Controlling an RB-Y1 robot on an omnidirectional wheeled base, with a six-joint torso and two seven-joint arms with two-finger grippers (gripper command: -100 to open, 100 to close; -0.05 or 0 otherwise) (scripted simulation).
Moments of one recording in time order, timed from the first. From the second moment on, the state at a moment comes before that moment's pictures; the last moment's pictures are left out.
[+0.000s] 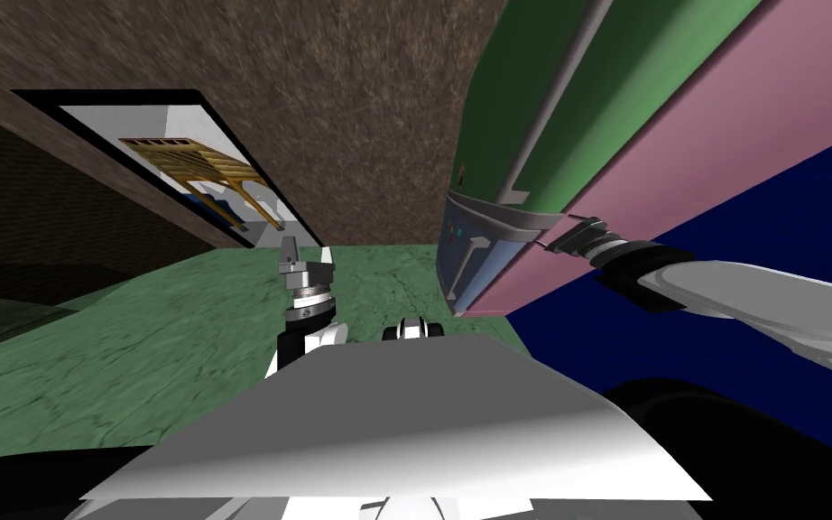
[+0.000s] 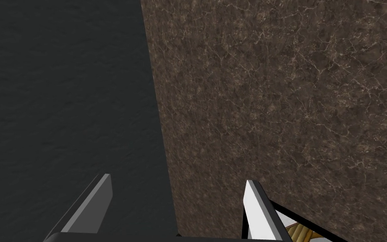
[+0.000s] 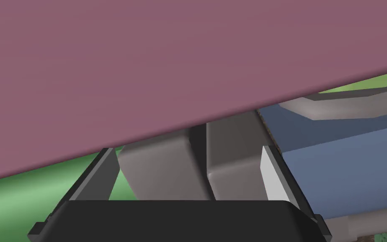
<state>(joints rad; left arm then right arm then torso) 0.55 0.01 -0.01 -2.40 0.01 -0.43 0.06 0.95 -1.31 -0.80 -1.92 1.08 0.04 0.29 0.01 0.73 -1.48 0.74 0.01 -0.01</state>
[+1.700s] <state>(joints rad) 0.55 0.01 -0.01 -2.40 0.01 -0.43 0.06 1.00 -1.43 -0.84 -1.82 1.16 0.09 0.32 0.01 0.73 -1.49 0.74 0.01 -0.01</state>
